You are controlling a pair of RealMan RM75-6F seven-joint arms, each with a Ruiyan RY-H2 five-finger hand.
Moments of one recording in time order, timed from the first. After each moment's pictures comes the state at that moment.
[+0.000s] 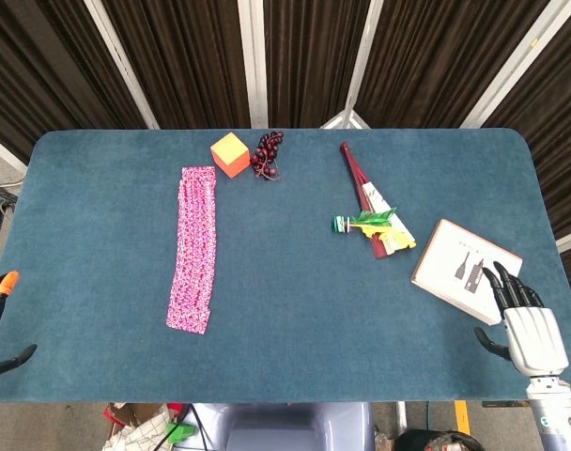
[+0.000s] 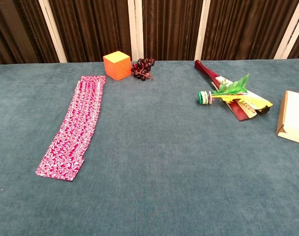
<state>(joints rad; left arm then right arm) 0.03 -1.04 -0.01 -1.79 1.56 1.59 0.18 0.10 -1.15 0.06 -1.63 -1.53 1.47 -0.10</state>
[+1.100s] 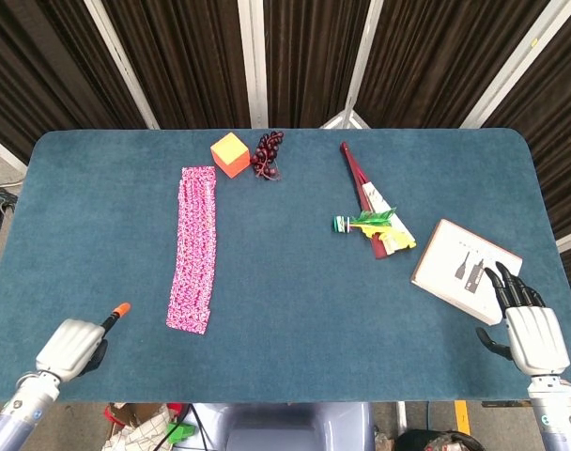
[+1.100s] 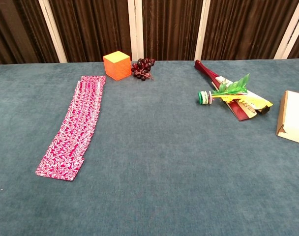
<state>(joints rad) -0.23 -1.12 0.05 -1.79 1.43 1.02 0.39 0.10 -1.14 0.06 -1.62 -1.51 1.46 -0.09</state>
